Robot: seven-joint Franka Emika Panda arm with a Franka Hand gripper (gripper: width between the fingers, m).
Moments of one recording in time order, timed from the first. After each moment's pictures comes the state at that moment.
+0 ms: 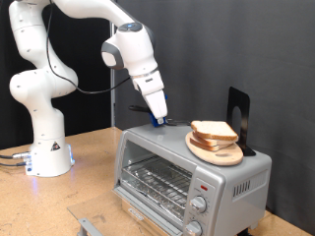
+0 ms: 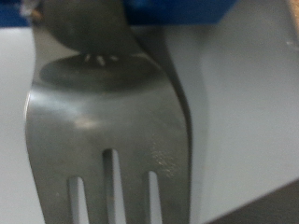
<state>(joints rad) 0.29 -0.38 0.14 -2.66 0.47 2.44 -0.23</state>
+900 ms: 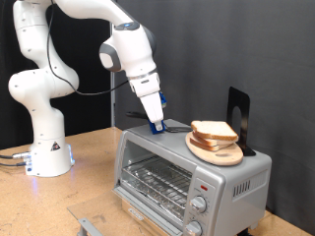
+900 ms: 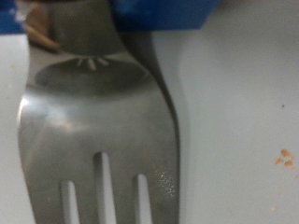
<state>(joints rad) 0.22 -0.33 0.13 -2.61 0.44 2.46 -0.22</state>
